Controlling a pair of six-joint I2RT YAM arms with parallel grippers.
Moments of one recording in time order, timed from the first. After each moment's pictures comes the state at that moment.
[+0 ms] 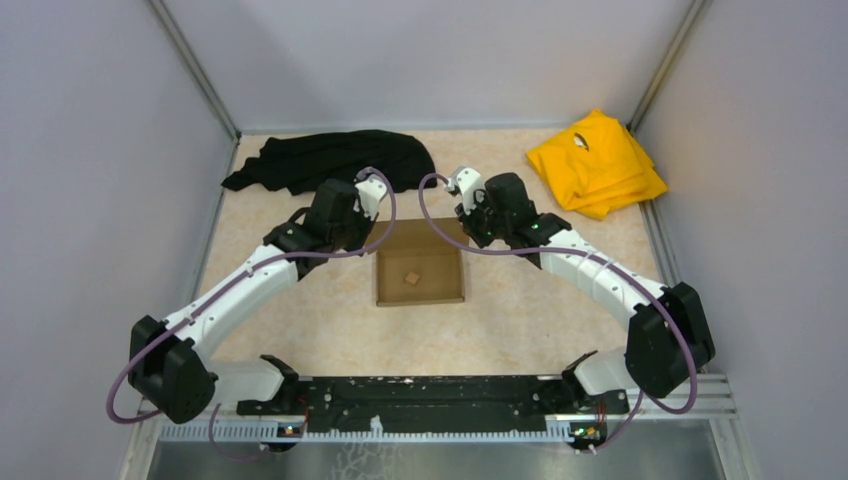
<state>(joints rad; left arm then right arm) -0.59 1.26 1.01 -0.46 -0.13 0.09 0.57 1.37 1.00 -0.28 -0.15 -0.24</state>
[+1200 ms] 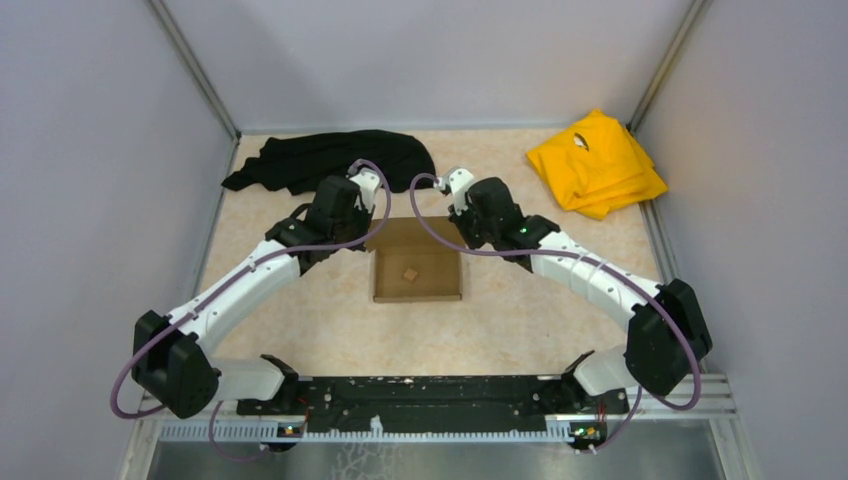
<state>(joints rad) -0.59 1.29 1.04 -0.48 -0.16 -0.06 0.67 1.39 1.04 -0.30 0.04 -0.13</state>
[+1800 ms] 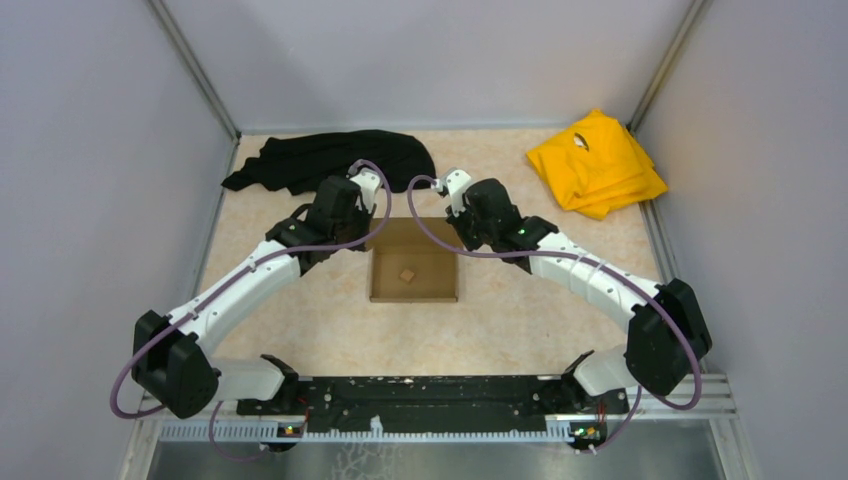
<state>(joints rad) -0.59 1.29 1.04 -0.48 -0.18 -0.05 0.69 1.39 1.04 -0.30 0.05 -0.13</state>
